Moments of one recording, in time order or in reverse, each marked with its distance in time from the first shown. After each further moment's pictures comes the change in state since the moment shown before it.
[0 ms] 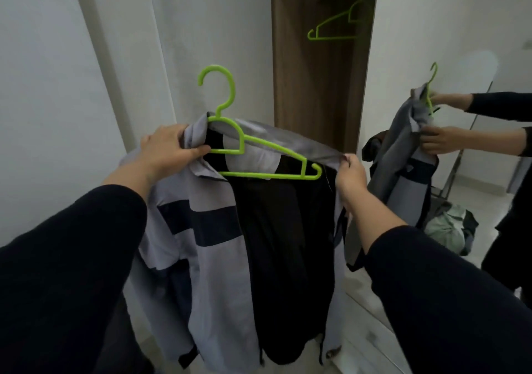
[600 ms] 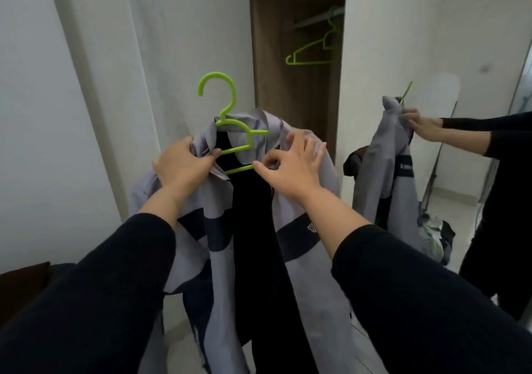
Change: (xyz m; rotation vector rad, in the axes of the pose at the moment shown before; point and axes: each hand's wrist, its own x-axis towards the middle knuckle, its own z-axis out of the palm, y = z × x) left_hand 0.000 0.073 0.030 -0.228 0.259 -0.234; right_hand -0.047 -0.076 0.011 -0.645 -0.110 -0.652
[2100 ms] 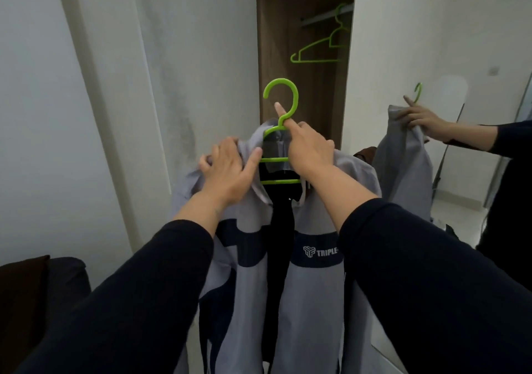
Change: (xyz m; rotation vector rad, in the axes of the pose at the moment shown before) left_hand -0.030 0.038 0.039 0.029 -0.181 0.249; right_hand 0.033 0.009 -0.024 -0.176 0.024 -0.019
